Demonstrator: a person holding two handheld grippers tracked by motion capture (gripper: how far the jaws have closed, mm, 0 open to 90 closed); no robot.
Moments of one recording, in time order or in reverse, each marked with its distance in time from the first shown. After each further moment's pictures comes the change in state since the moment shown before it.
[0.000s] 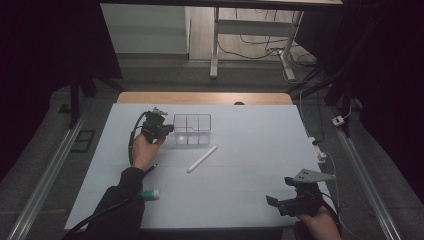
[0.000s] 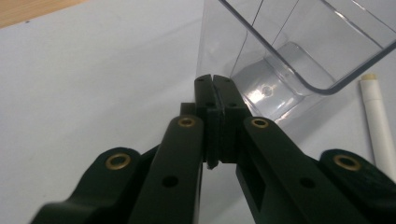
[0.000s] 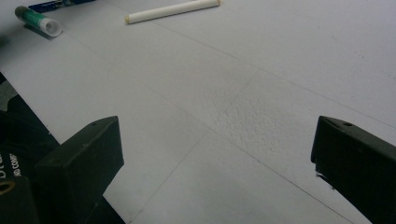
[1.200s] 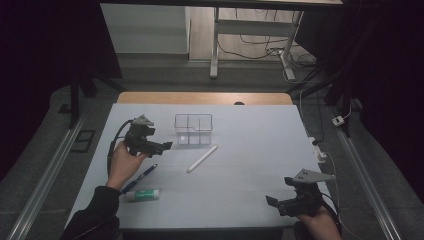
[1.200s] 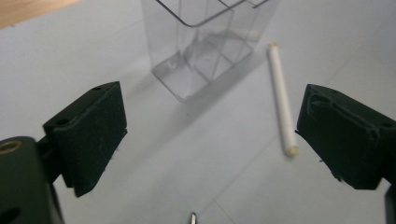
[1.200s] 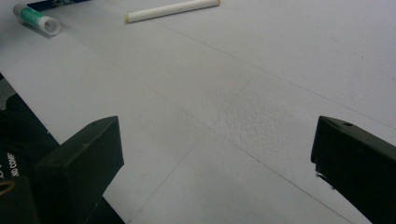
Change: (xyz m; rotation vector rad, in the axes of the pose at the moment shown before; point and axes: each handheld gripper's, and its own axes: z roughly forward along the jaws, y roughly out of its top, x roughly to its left) left arm -0.017 -0.032 -0.081 -0.039 -0.132 0.073; right arm 0.001 0.000 0.000 0.001 -0.007 -0.003
